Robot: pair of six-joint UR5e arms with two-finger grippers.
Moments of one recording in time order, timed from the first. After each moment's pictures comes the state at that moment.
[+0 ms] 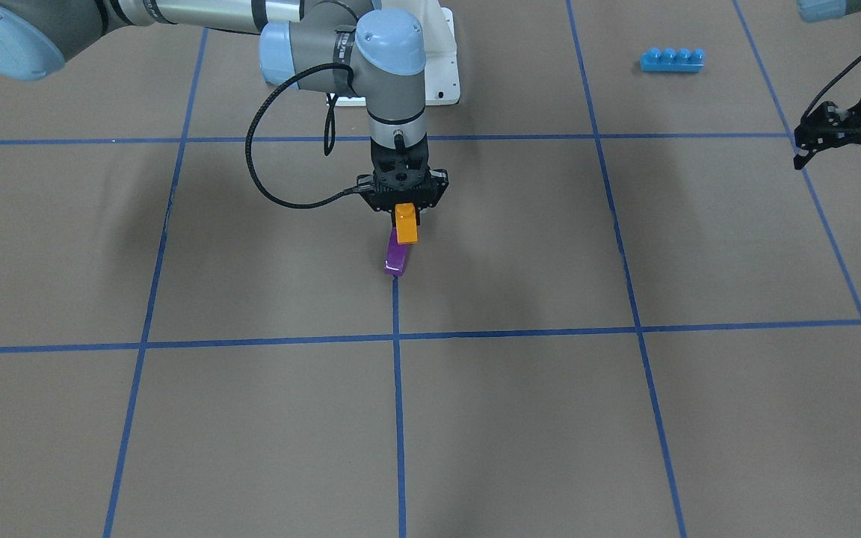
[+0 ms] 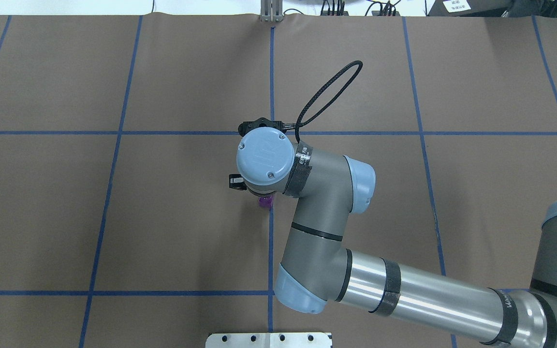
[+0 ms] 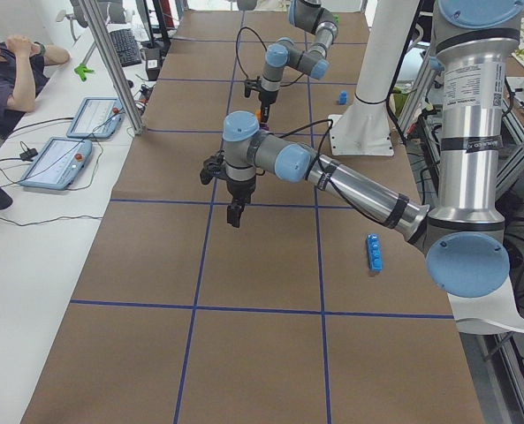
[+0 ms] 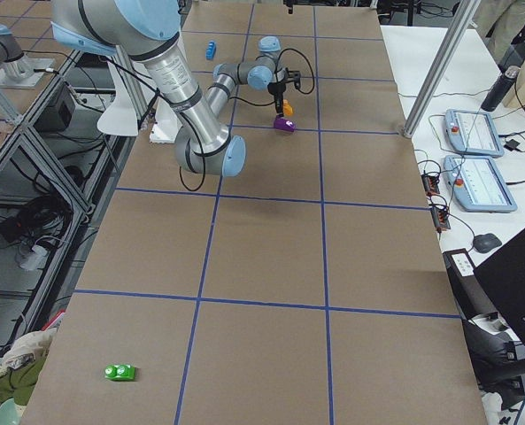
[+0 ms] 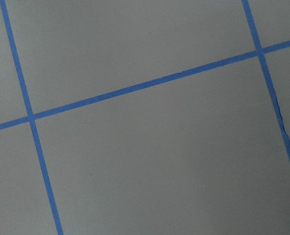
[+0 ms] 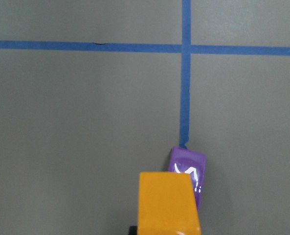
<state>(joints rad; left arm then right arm) -1.22 -1.53 -2.06 -1.50 -2.22 -0.23 0.42 -0.73 1.56 -1.56 1.68 1.26</state>
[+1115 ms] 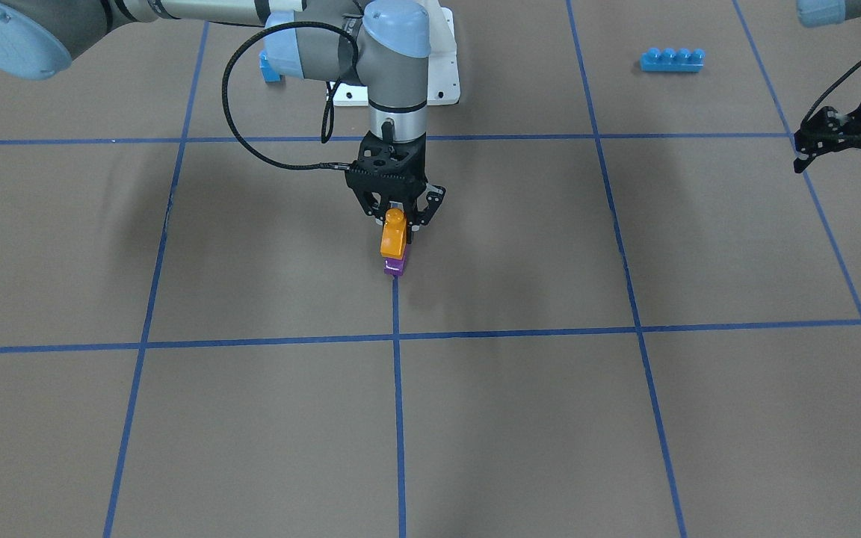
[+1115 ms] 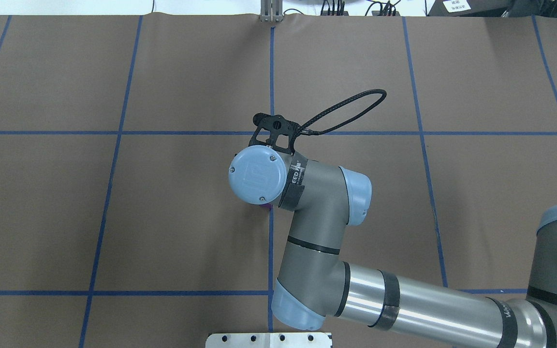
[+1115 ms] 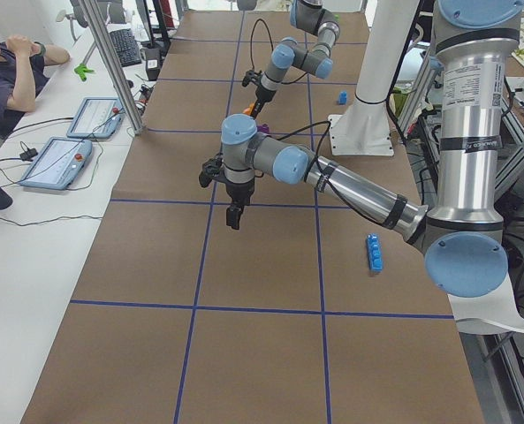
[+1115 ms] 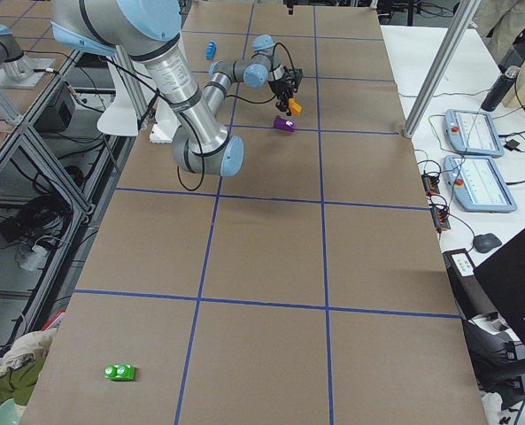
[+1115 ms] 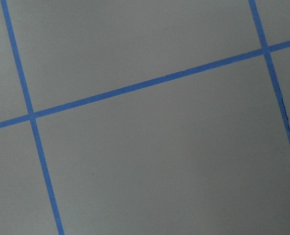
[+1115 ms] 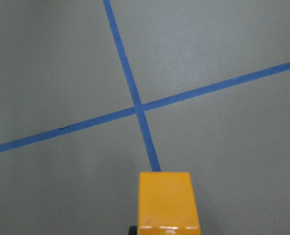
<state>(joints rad) -1.22 -1.53 -2.04 -1.50 -2.22 -0.23 0.37 -0.73 1.57 -1.60 1.41 1.61</state>
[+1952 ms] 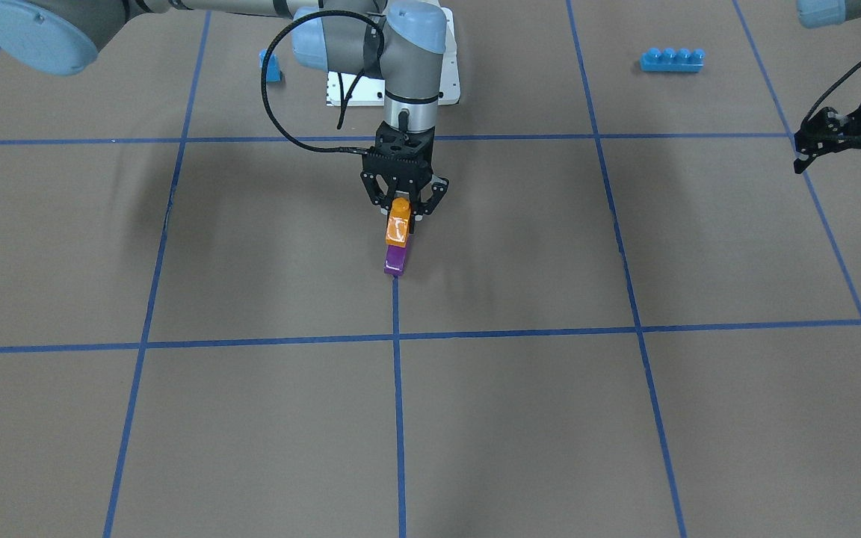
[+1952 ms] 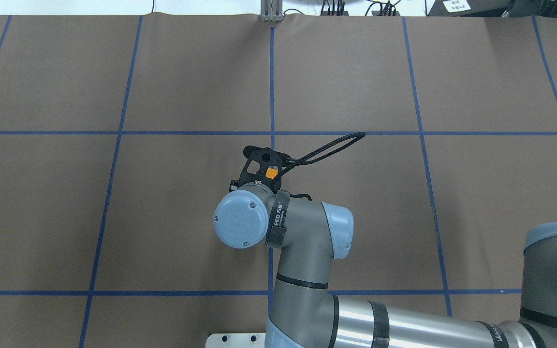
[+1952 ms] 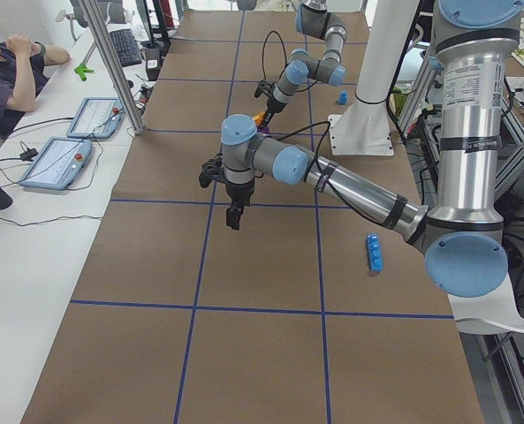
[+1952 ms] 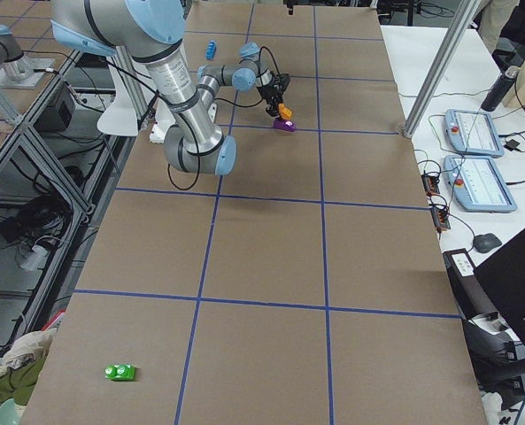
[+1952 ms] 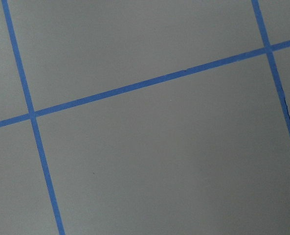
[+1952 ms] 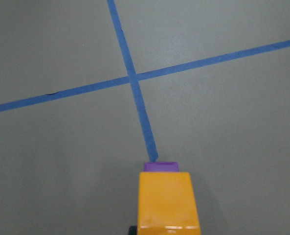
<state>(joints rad) -1.22 -1.53 -2.04 -1.50 -2.22 -0.23 0.29 -0.74 1.54 -1.62 1.30 1.63</state>
